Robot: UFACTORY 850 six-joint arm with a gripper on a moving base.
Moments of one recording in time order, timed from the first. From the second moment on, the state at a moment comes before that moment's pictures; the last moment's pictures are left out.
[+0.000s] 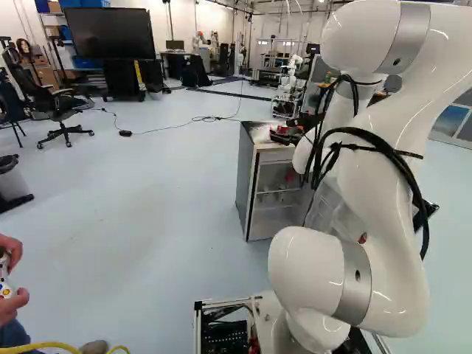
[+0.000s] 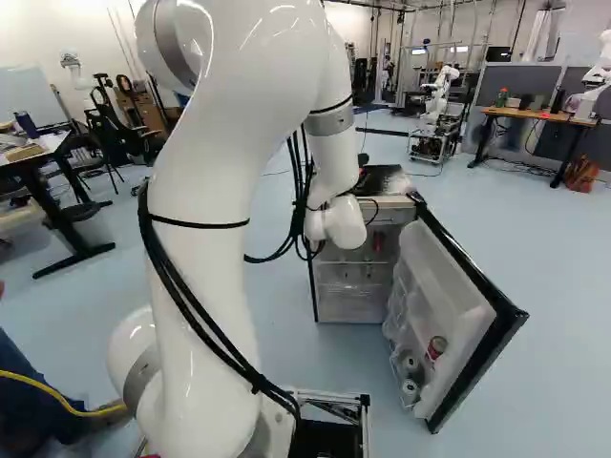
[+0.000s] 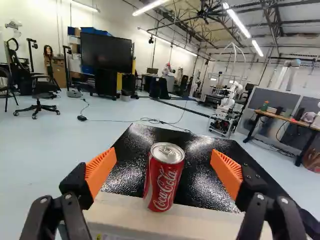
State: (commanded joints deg) arm -28.6 -25.2 -42.0 -35.3 77.1 0.0
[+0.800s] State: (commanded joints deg) arm -35.0 -17.4 -38.6 -30.8 69.5 0.0
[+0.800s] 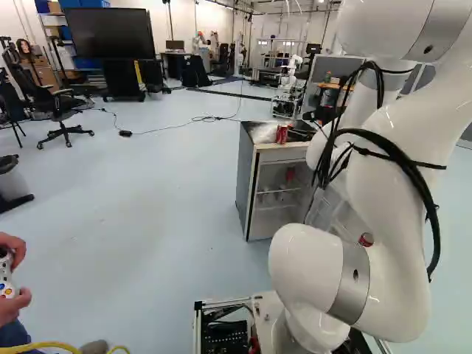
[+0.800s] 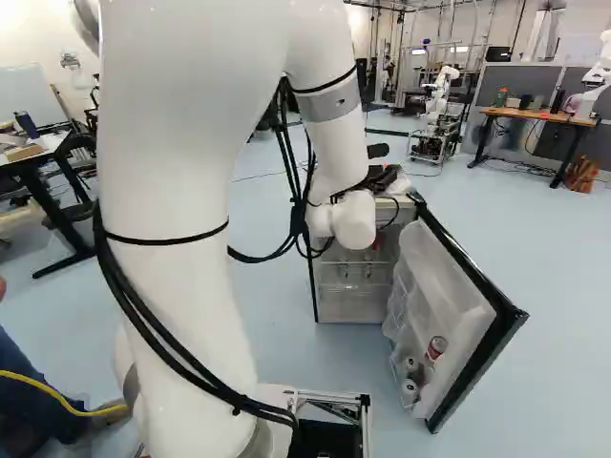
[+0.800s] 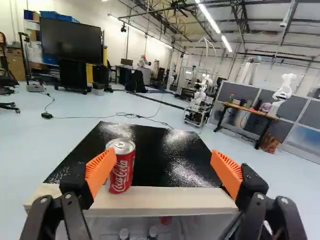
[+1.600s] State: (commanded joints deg) arm -40.9 -16.7 -43.8 -25.0 51.5 0.0
